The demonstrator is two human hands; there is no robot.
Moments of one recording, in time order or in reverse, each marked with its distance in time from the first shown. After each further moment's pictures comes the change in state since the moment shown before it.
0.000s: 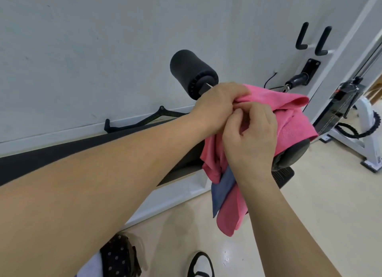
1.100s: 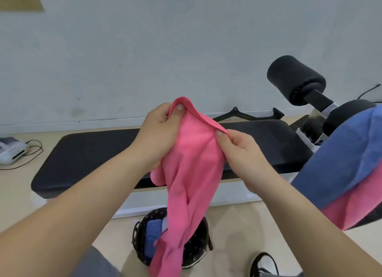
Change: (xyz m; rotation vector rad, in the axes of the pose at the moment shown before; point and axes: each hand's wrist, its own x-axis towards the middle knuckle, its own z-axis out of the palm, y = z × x) left_hand -0.267 -0.064 -0.235 -0.364 0.533 -0.674; right_hand -0.115 -0.164 0.070 0.625 -1.108 0.344
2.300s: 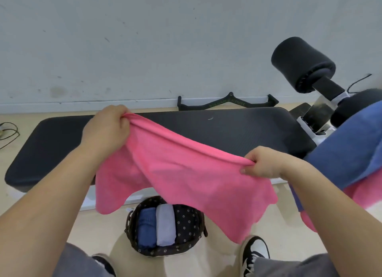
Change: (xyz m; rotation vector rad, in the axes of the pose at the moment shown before) left_hand 0.051 -0.104 -0.108 0.923 0.139 0.129; right_hand 0.044 0.091 -0.069 -0.985 -0.389 0.448
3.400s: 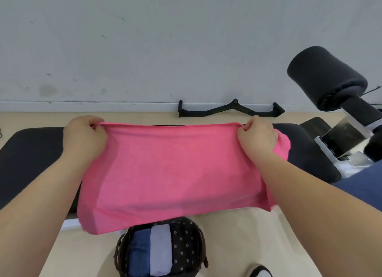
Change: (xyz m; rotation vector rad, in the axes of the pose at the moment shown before) left_hand 0.062 -0.063 0.044 -0.262 0.161 -0.361; right_hand 0.160 -0.036 -0.027 0.166 0.874 0.211
